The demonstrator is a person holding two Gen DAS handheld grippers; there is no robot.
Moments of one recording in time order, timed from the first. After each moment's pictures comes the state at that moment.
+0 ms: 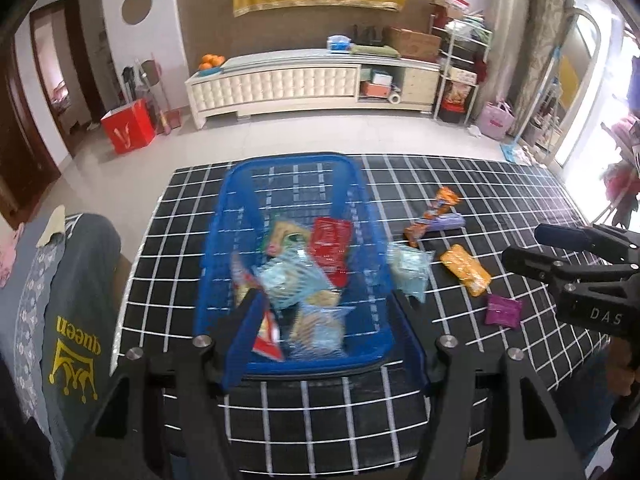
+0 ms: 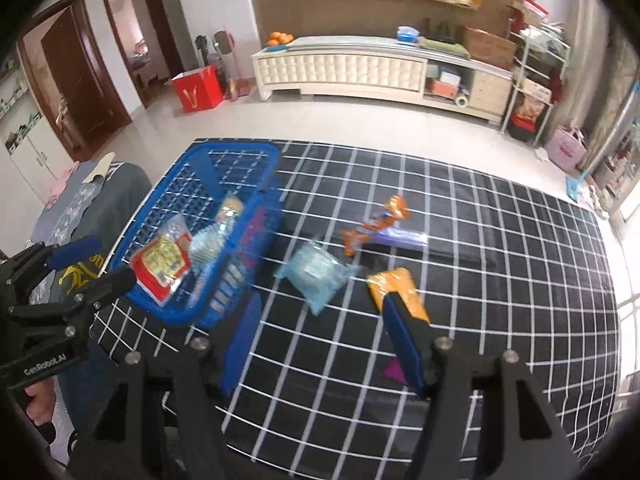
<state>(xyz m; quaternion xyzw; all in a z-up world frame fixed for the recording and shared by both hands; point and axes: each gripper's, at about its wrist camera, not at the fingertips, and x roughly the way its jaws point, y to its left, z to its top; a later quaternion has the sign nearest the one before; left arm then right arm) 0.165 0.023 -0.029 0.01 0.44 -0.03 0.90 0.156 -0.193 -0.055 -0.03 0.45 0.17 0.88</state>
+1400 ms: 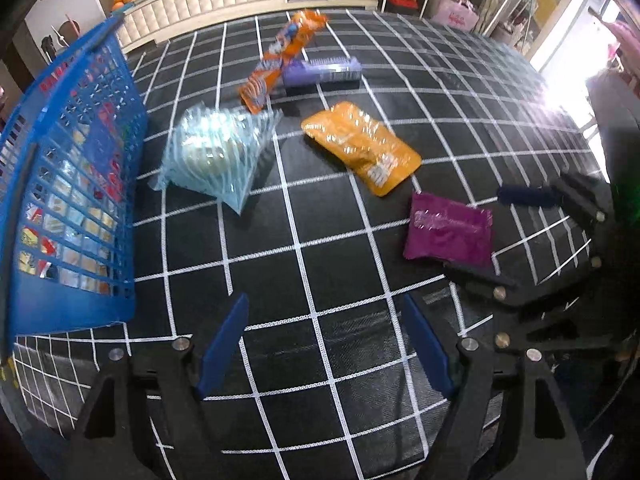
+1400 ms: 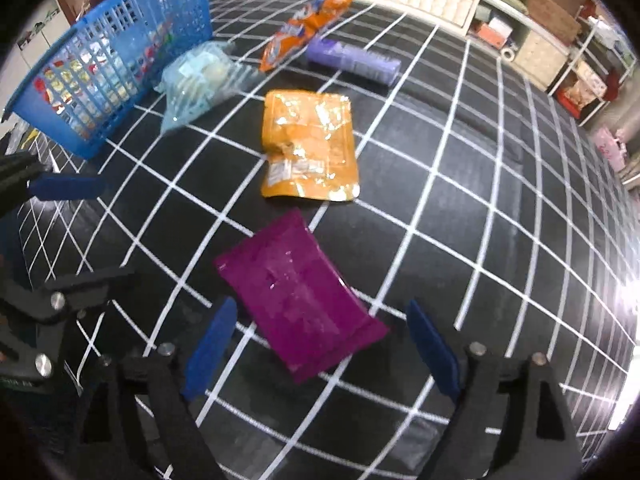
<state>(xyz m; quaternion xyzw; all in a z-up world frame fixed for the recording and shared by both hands) 0.211 -0.149 -0.199 0.04 0.58 -0.10 0.81 0.198 -0.280 -0.239 -0.16 0.55 0.23 0.79</state>
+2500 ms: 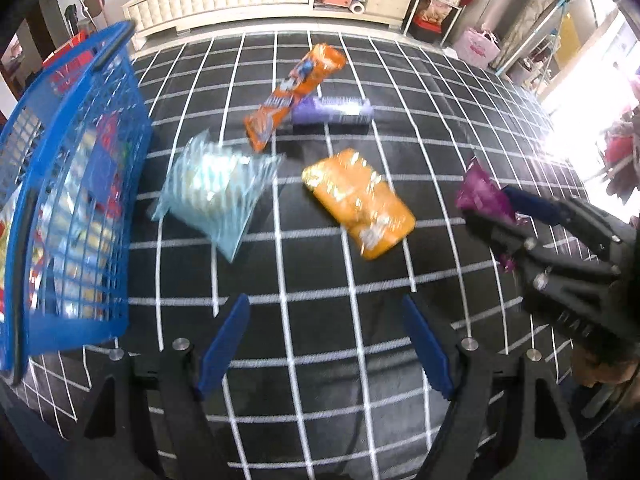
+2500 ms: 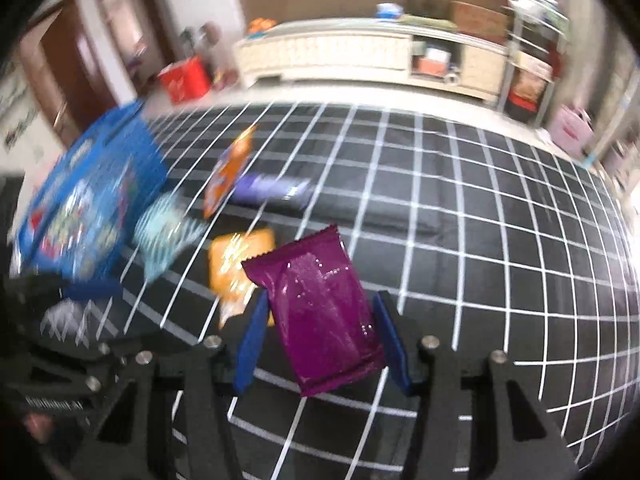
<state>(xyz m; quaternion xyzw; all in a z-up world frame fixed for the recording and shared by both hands) 0.239 -0.159 -0.175 -0.03 0.57 -0.06 0.82 0.235 -0.334 -0.172 -0.01 0.45 0.18 0.88</state>
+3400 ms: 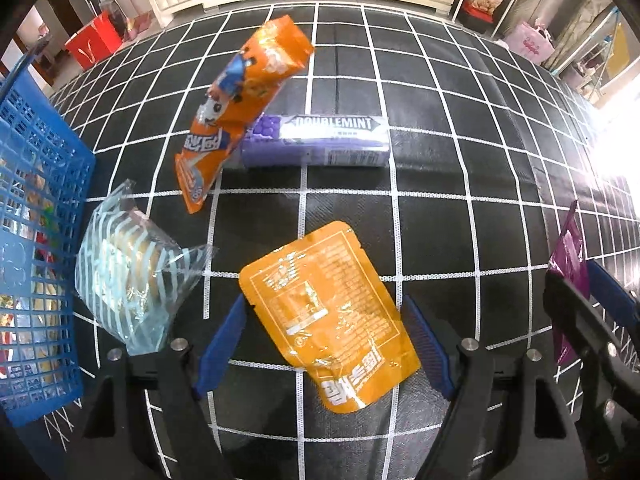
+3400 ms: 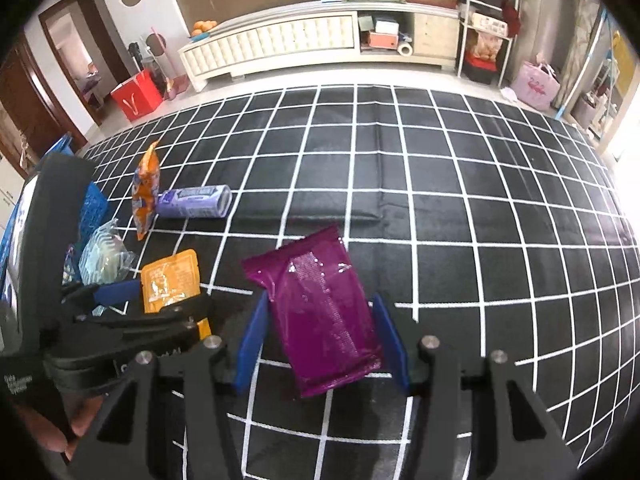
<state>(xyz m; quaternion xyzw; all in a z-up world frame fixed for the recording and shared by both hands) 0.349 -0.211 -0.237 -0.03 0.61 0.02 0.79 0.272 -0.361 -0.196 0.02 0.49 0.11 0.87</state>
